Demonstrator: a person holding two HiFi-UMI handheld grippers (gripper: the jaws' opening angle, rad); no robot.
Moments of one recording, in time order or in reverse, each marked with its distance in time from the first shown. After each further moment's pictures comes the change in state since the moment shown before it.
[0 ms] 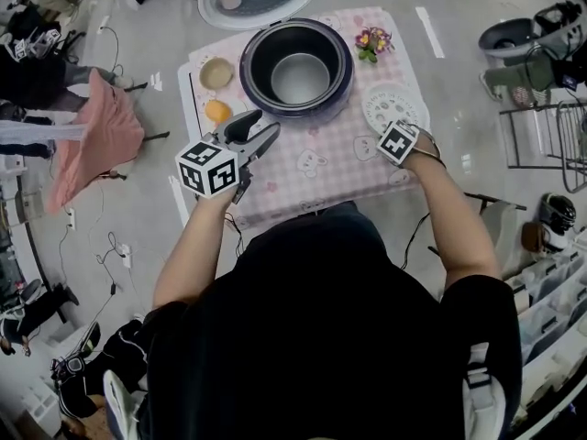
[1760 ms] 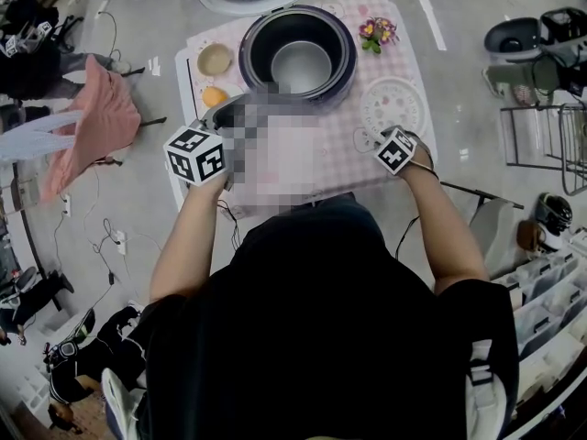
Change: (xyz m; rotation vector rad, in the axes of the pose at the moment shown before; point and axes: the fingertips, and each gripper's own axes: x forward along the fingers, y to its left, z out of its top) left arm -0.005 0.033 0.003 -0.029 -0.030 0.058; right arm 0.039 0.026 -0.019 0.066 -0.026 -0.023
